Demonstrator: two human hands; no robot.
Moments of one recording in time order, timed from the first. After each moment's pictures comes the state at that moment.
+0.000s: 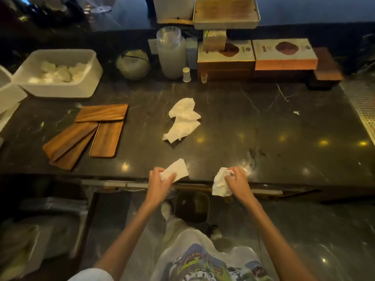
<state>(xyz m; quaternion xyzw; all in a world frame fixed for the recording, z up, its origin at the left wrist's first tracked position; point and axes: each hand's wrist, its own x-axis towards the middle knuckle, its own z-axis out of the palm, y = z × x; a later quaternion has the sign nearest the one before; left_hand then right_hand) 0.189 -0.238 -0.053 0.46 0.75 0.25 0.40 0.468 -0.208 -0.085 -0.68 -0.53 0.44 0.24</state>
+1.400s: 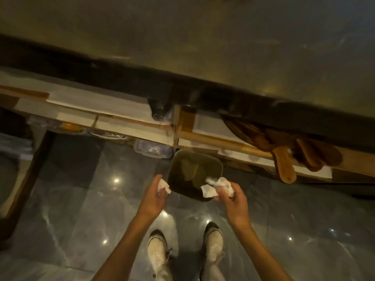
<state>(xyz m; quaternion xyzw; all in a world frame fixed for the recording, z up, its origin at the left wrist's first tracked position) 0.133 -0.359 -0.491 0.33 0.75 0.21 0.53 0.368 -0.332 -0.456 -0.70 -0.37 0.54 0.29</state>
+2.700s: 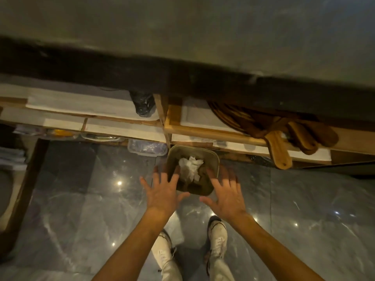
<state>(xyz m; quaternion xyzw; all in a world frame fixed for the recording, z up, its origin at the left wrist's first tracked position) 0.180 -0.336 -0.486 0.64 0.69 -0.17 0.29 0.384 -0.331 -0.503 -0.63 -0.72 0.26 -0.14</state>
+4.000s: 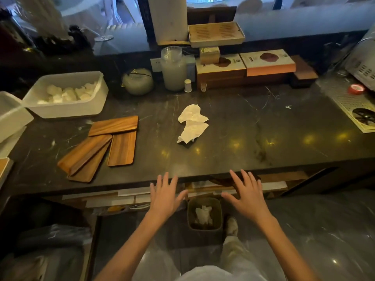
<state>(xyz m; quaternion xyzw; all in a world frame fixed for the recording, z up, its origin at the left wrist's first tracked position) 0.102 -0.298 -0.033 0.73 0.66 -0.02 0.20 0.387 -0.330 -0.045 -0.70 -0.67 0.23 0.07</state>
